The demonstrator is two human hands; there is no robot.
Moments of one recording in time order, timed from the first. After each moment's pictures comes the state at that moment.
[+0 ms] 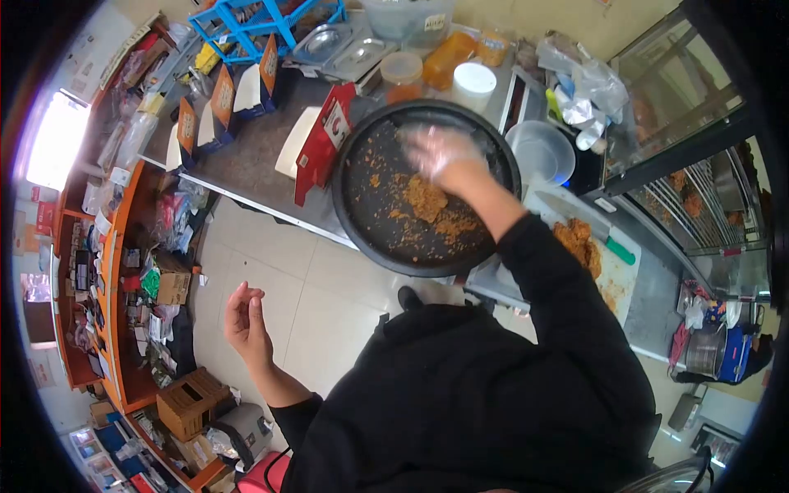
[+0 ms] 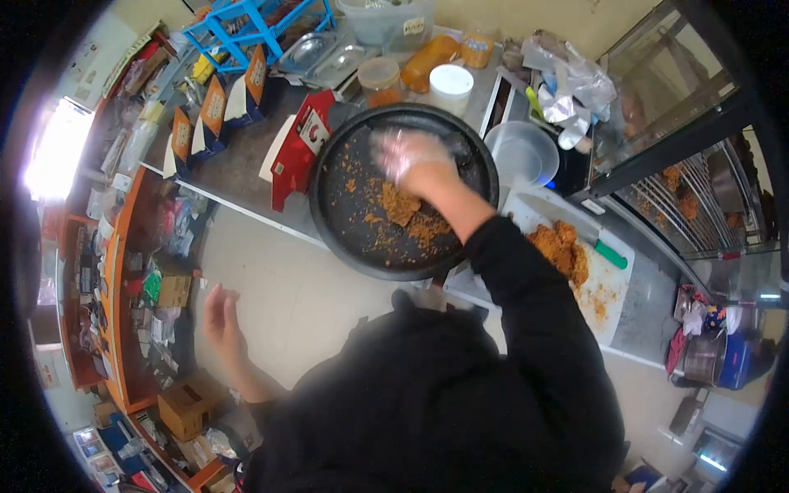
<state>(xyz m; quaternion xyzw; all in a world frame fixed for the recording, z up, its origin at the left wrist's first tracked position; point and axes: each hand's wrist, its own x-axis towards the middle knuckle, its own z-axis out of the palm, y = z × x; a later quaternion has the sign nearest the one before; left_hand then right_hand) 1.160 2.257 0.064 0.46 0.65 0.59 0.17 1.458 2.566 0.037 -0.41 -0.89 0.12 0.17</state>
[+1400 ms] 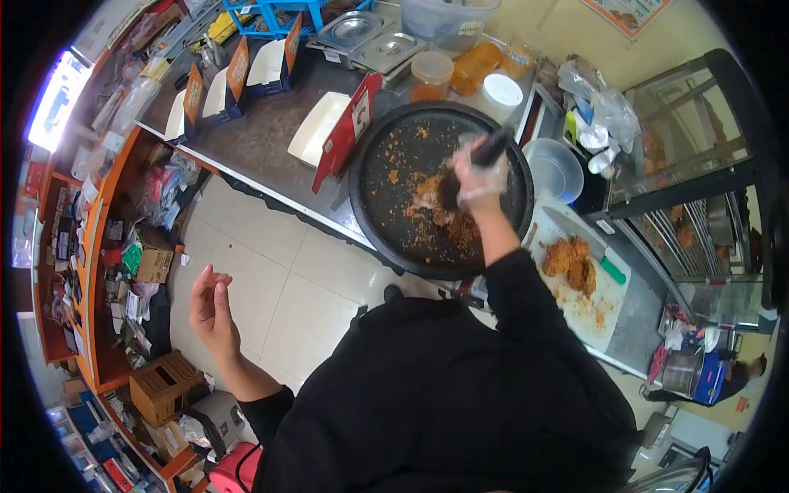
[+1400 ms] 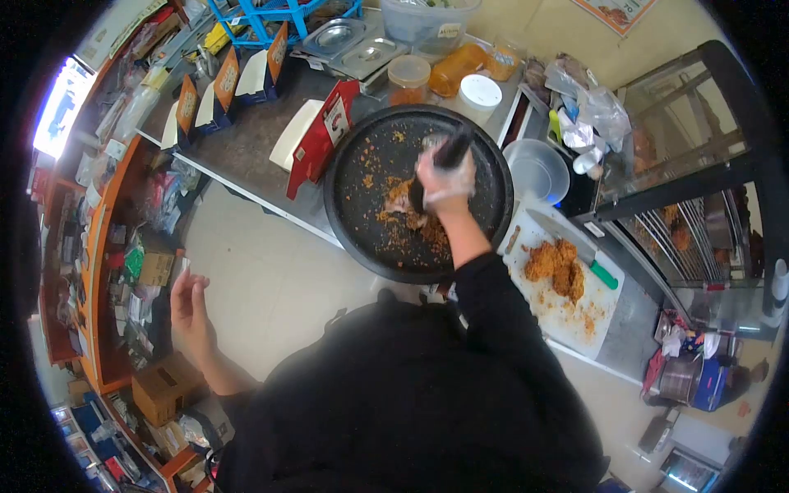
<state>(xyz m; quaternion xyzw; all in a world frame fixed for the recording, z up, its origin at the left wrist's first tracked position) 1.106 2.254 0.080 0.45 0.65 0.60 0.13 1.436 2.561 -0.033 -0.47 -0.49 0.39 0.62</state>
